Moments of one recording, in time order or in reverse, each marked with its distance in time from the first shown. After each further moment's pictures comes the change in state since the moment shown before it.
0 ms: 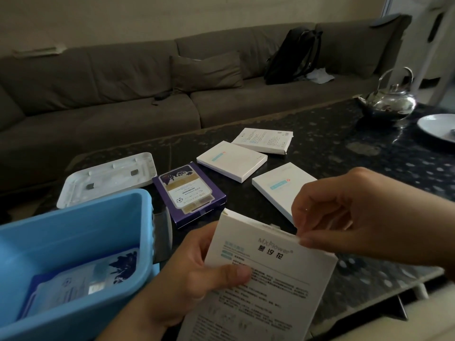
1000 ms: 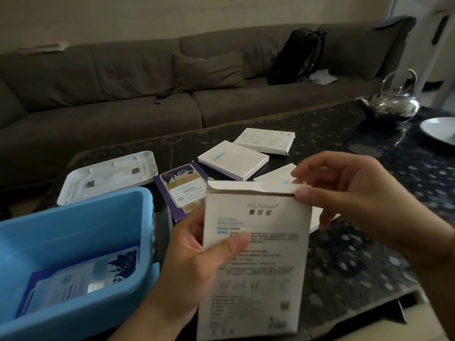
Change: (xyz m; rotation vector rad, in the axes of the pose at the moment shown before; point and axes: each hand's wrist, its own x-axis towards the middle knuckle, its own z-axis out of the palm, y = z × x) left_hand 0.006 0.001 0.022 -0.031 0.336 0.253; right_hand 0.016 0.019 0.011 0.613 0.341 0.048
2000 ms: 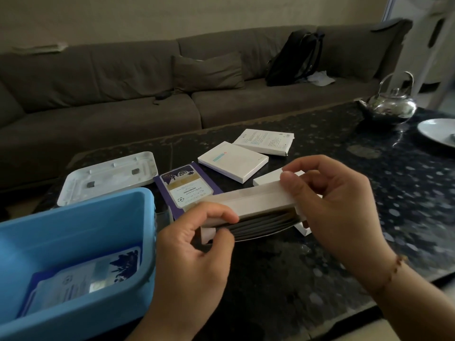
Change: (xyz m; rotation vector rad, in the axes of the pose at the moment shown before) left_hand -0.008 0.007 0.009 0.483 0.265 0.413; right_hand 0.001 0.014 0.051 -0.141 0.491 -0.201
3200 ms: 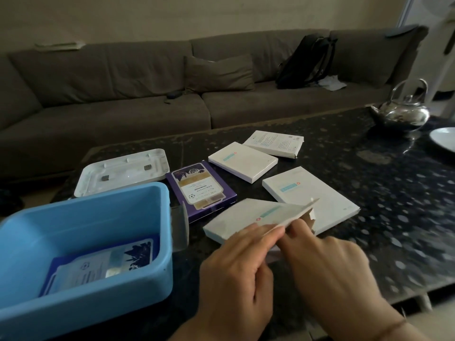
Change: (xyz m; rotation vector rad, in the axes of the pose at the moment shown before) left_hand -0.035 -0.037 0.023 0.354 -0.124 0.326; right_hand -0.036 0.039 -0.021 -1.216 -0.518 -0.149
